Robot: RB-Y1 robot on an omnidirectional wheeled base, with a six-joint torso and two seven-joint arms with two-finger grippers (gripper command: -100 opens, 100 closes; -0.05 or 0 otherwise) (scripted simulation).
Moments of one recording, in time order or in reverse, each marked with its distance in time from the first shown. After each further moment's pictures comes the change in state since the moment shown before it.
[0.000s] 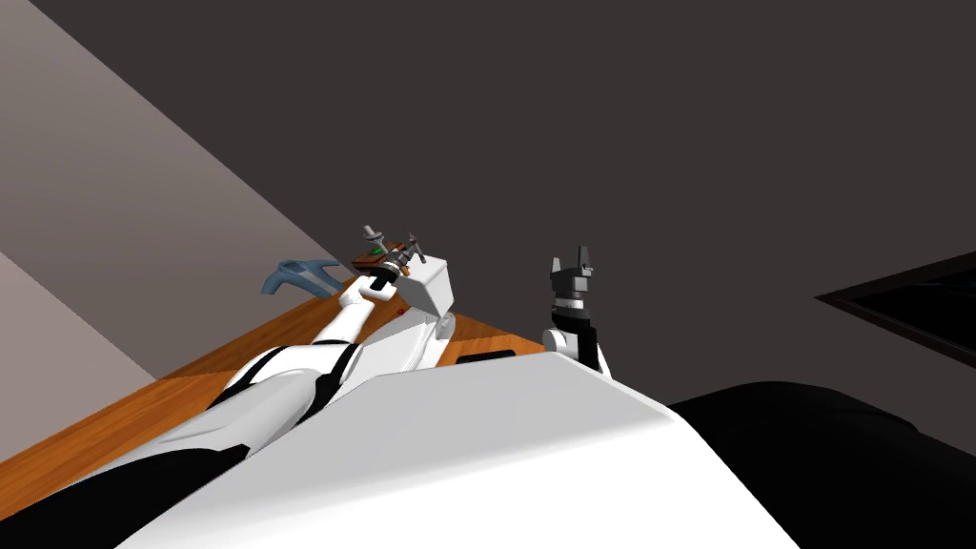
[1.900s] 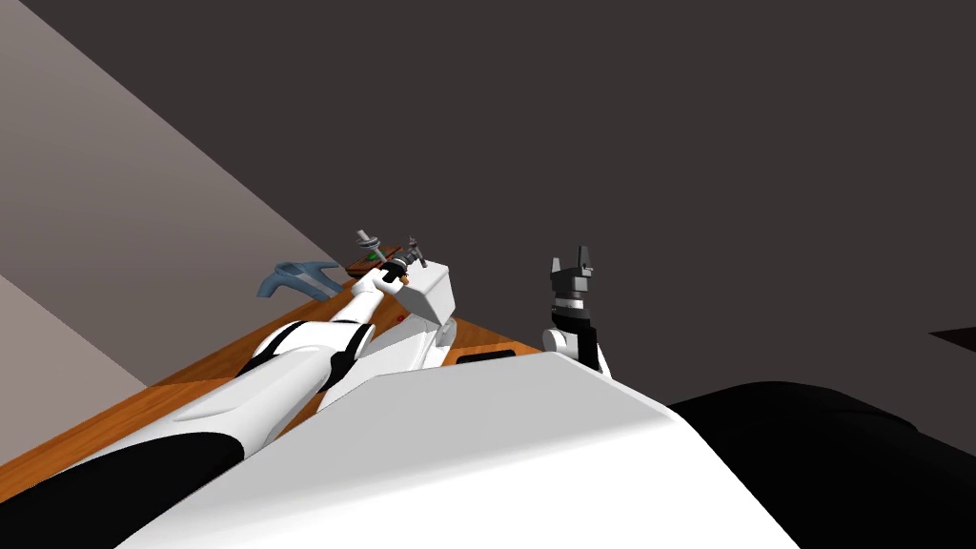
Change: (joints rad) left arm -0.187 -0.043 -0.060 0.263 -0.143 0.024 0.015; right arm 0.000 0.000 0.000 0.000 0.000 0.000 0.000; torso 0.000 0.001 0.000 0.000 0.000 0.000
